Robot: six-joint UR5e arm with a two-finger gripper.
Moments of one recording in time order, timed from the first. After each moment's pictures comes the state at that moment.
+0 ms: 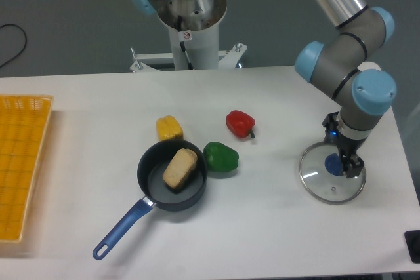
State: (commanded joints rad) arm 2.82 -2.18 -1.48 -1.02 1.56 2.08
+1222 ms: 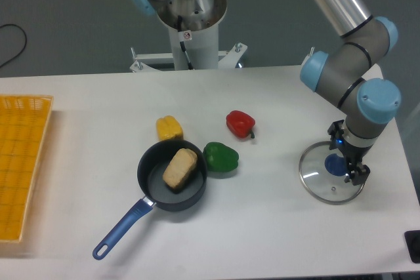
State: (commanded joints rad) arm 2.81 -2.21 -1.45 -1.00 1.56 2.07
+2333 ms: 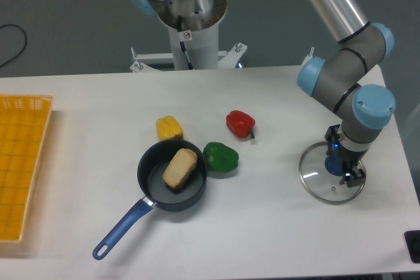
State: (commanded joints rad) arm 2.81 -2.22 -1.46 -0.98 1.56 2.07
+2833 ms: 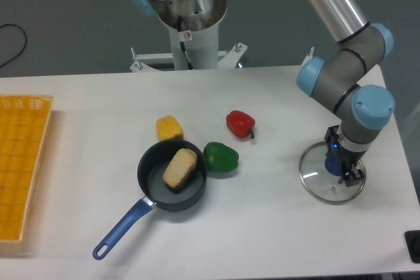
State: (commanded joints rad) arm 2.81 -2.23 -1.46 -0.98 1.56 2.07
